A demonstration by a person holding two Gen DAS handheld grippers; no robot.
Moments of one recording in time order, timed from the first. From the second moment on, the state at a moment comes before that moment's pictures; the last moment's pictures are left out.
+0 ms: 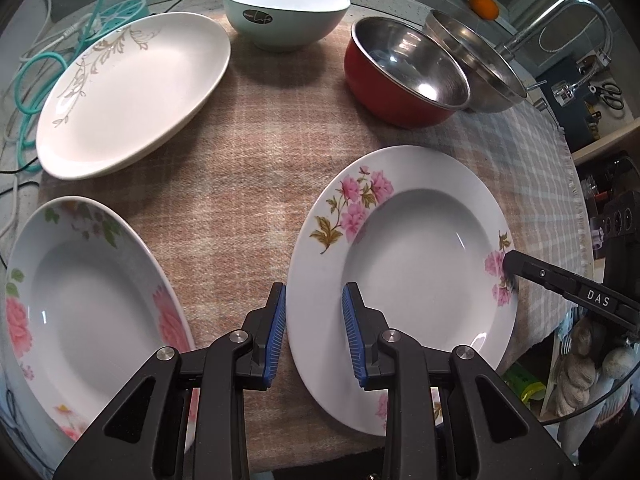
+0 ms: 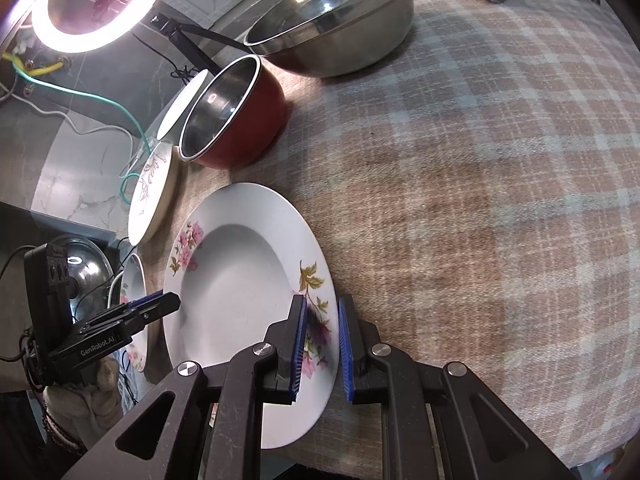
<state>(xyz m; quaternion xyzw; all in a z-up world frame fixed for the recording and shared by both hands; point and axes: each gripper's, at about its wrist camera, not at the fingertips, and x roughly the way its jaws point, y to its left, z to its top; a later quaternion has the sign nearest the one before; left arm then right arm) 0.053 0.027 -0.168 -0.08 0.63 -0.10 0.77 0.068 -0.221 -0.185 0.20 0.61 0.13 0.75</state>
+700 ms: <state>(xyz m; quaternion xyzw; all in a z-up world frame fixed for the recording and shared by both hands) 0.036 0.008 -0.169 -0.09 0.63 -0.10 0.76 0.064 -0.236 -0.183 0.20 0.61 0.12 0.76</state>
